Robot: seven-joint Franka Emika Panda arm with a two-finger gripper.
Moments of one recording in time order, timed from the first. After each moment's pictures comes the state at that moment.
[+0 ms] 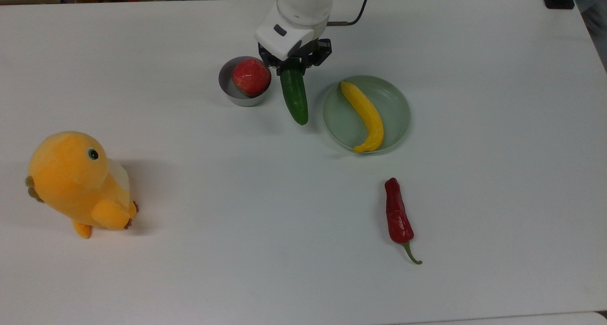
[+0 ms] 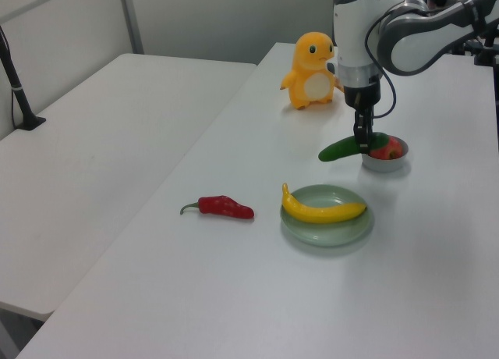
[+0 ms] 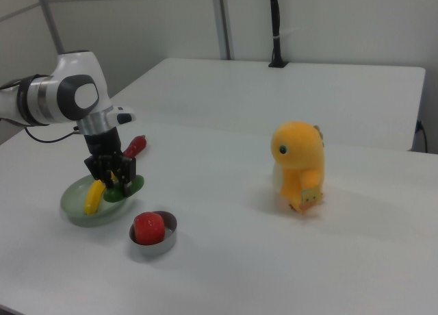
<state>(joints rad) 0.15 0.16 0.09 -1.91 -0.13 1.93 0.14</state>
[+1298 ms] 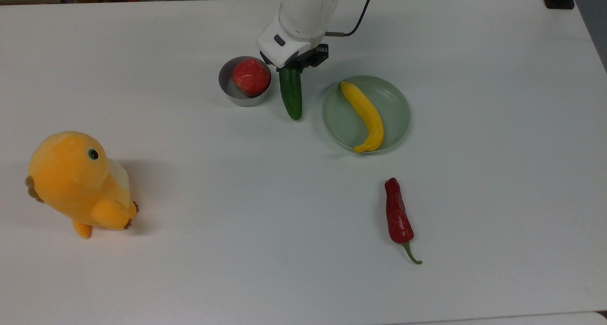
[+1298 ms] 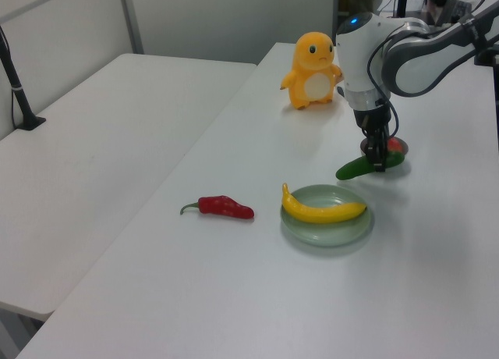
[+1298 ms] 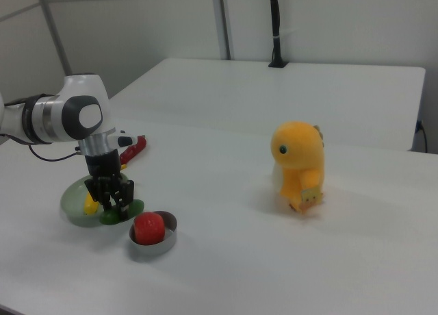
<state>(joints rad) 0.14 0.17 0.10 -2.00 -0.13 1.93 0.22</state>
